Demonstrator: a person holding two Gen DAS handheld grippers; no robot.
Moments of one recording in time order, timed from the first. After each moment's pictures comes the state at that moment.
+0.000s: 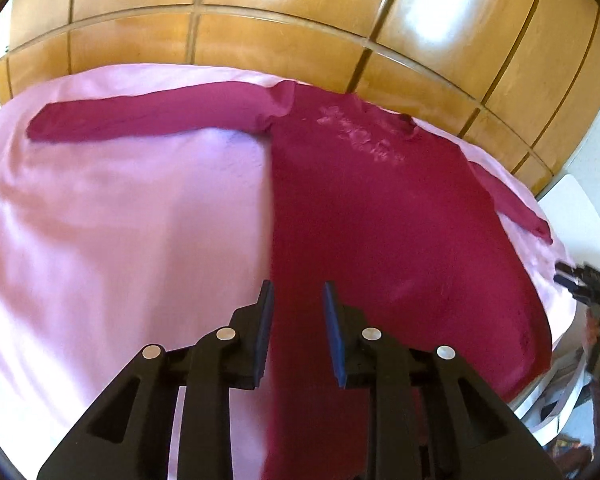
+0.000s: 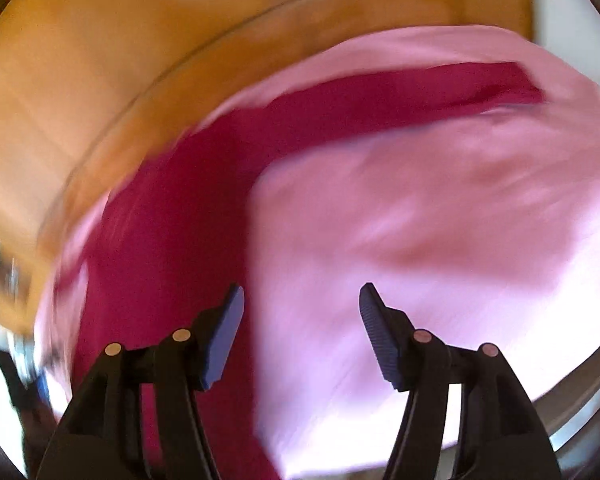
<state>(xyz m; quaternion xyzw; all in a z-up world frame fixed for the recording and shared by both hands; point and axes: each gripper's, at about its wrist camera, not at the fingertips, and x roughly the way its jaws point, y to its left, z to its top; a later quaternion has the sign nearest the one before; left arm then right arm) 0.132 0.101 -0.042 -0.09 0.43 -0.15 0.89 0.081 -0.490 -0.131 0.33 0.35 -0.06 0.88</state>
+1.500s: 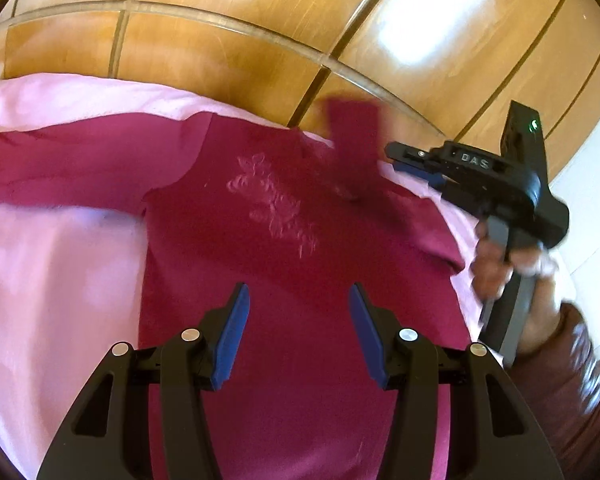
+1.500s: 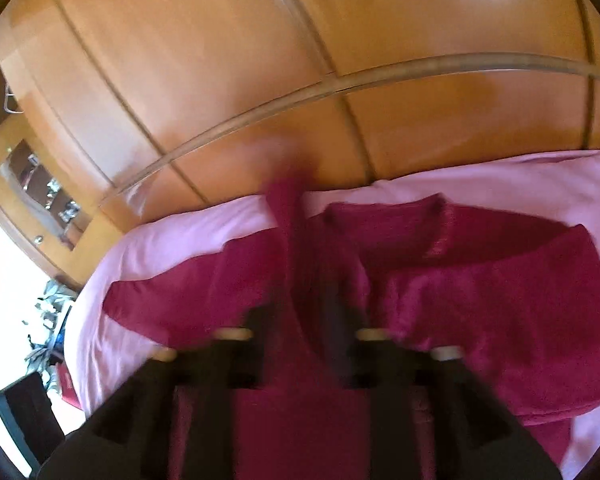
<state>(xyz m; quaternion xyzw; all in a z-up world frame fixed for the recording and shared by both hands) 0.246 0.038 -0.023 -0.16 0.41 -0.22 0.87 0.307 -0.268 -0.056 0.19 0.32 0.17 0.91</state>
